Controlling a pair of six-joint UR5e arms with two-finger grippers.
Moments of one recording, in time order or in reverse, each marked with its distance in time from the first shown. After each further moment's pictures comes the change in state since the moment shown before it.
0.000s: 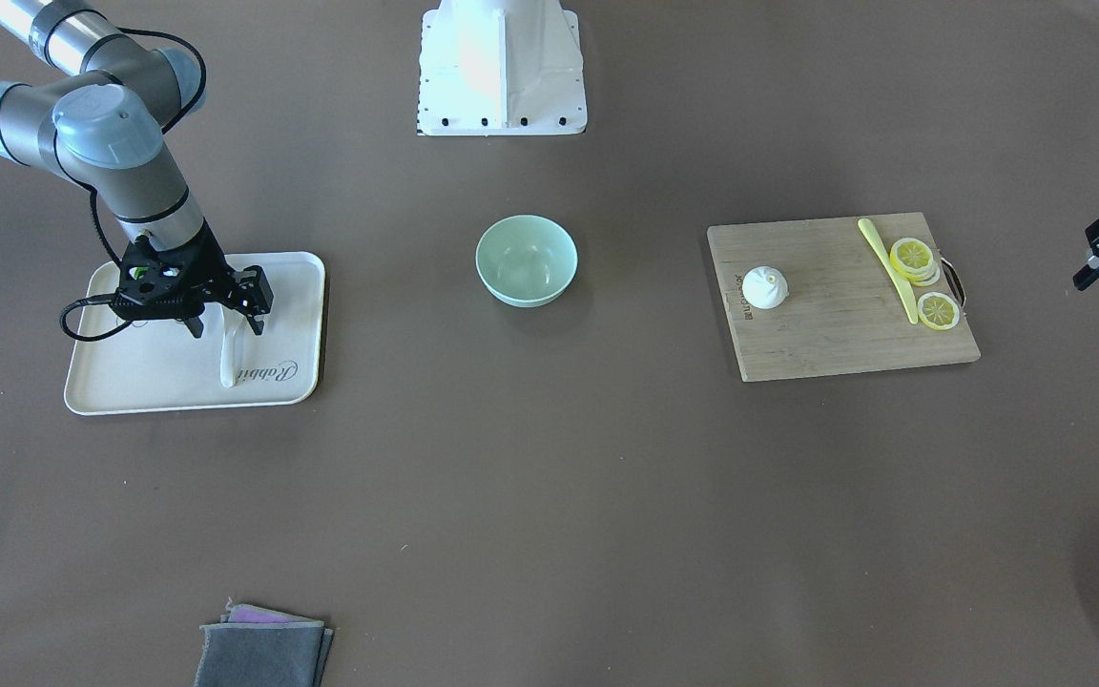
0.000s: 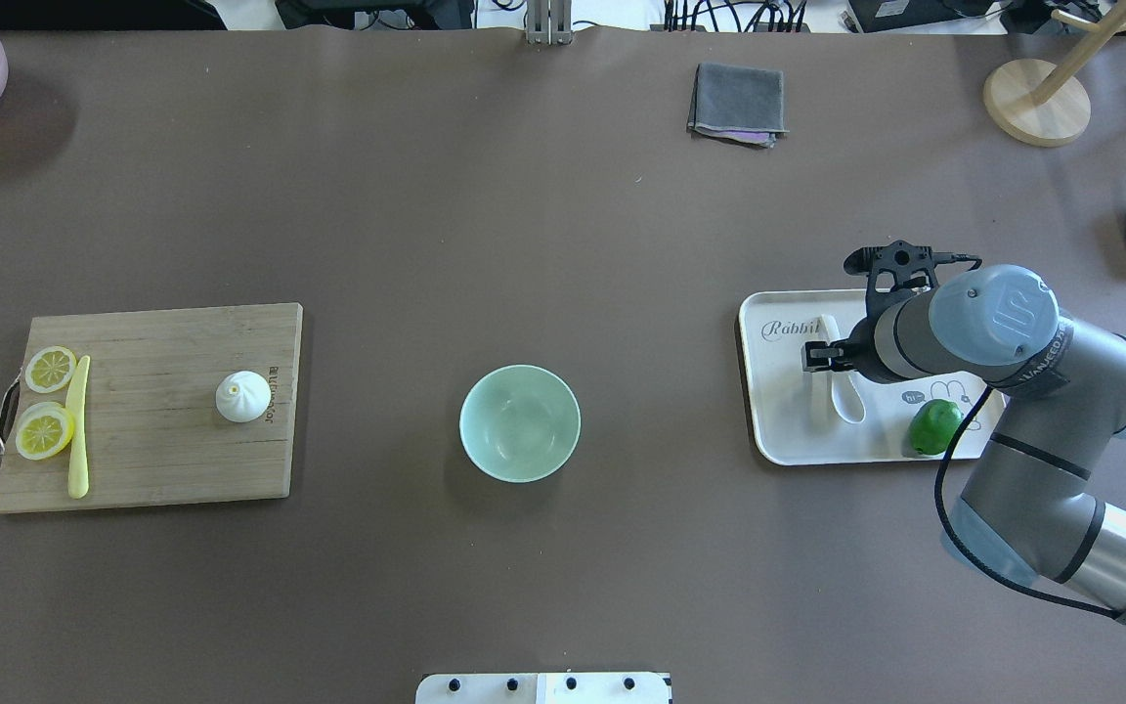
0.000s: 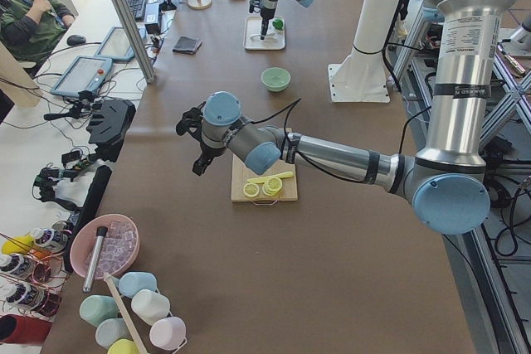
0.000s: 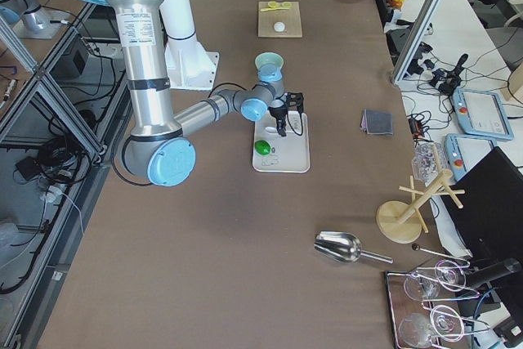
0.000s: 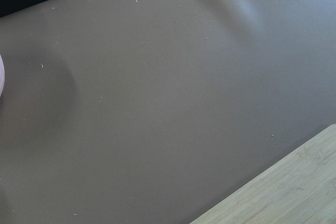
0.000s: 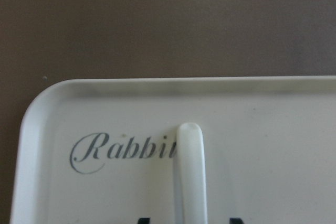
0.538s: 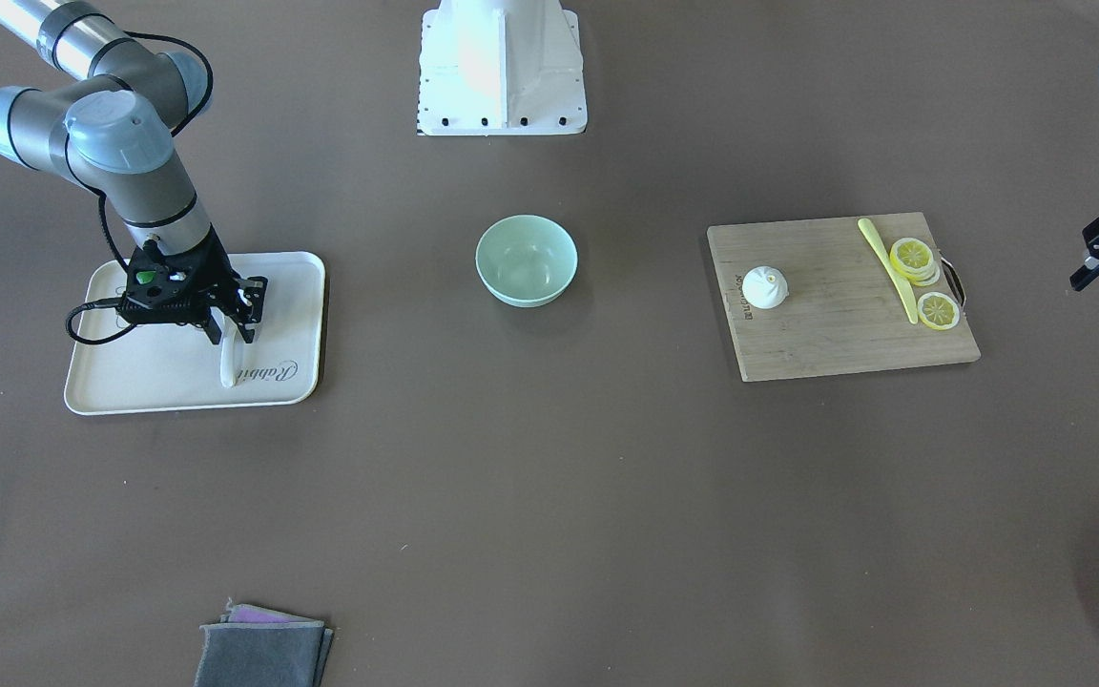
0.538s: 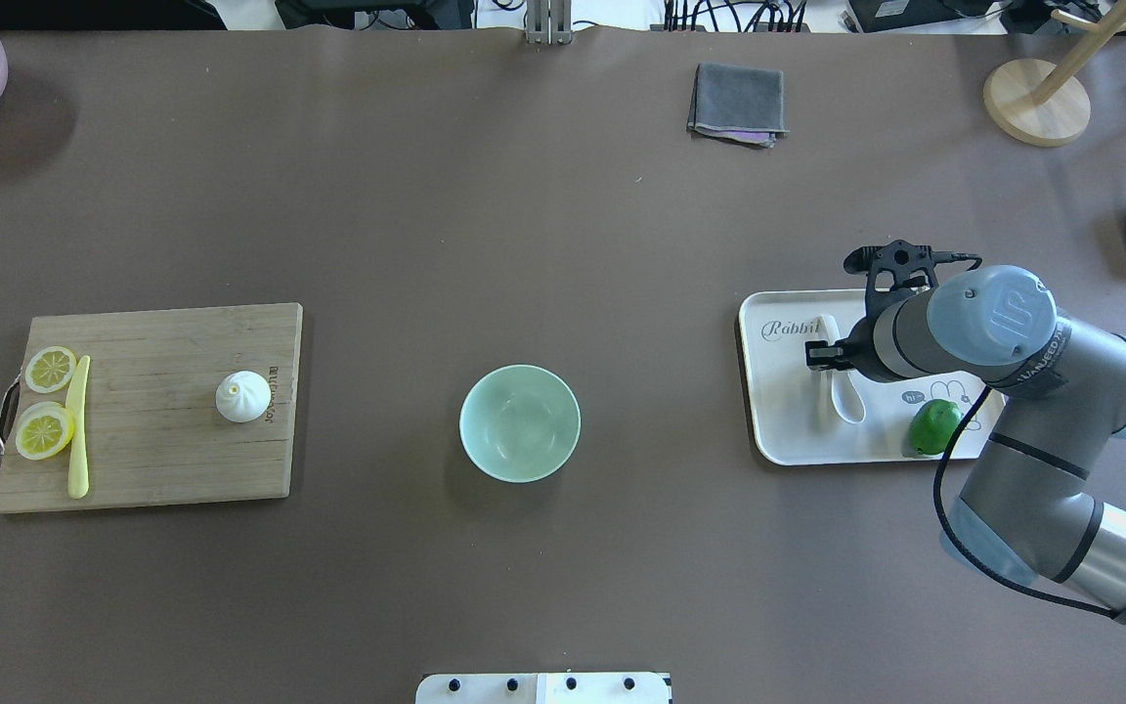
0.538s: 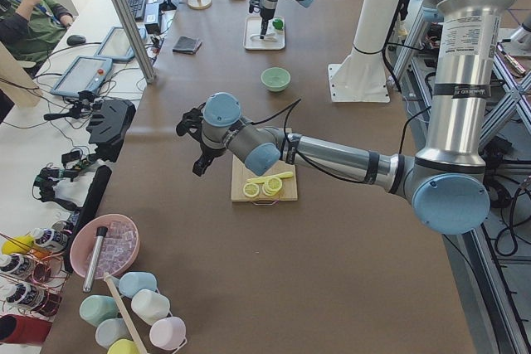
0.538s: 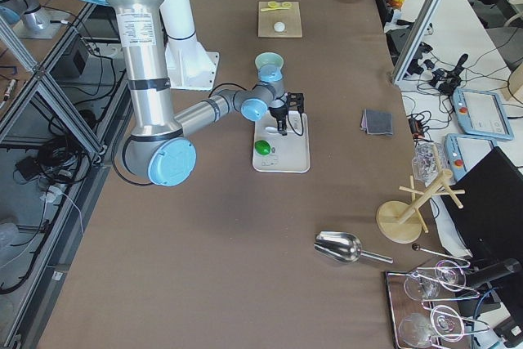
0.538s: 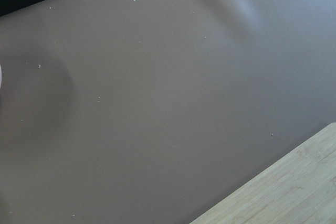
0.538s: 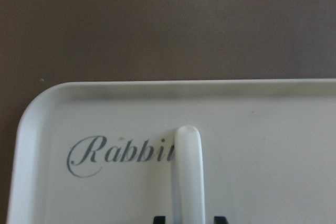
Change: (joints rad) left arm 0.002 0.000 0.005 -0.006 0.000 0.000; right arm -0.001 0.002 -0.002 -0.003 -0.007 0.000
